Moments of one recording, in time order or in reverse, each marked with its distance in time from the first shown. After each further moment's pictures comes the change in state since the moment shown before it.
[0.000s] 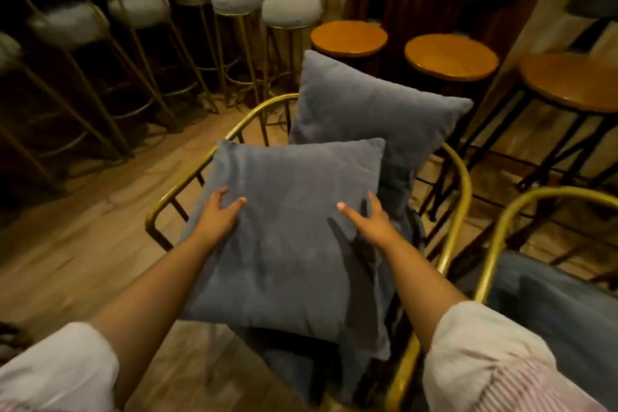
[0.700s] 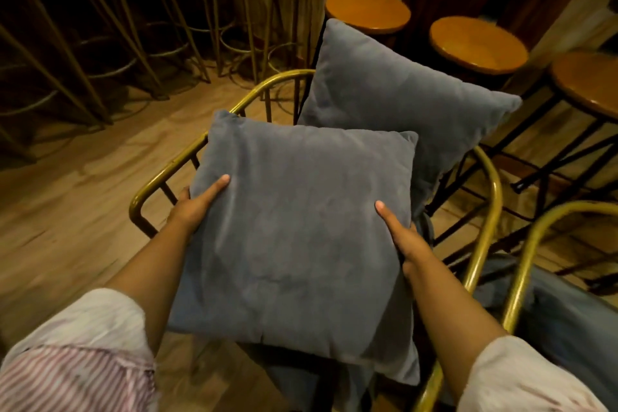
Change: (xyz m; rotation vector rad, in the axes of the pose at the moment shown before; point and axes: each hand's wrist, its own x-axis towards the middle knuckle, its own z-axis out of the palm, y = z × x) left_hand 0.101 -0.063 -0.039 -0.172 -0.009 -0.319; right_hand 0.050 0.030 0.023 0.435 0.145 0.315
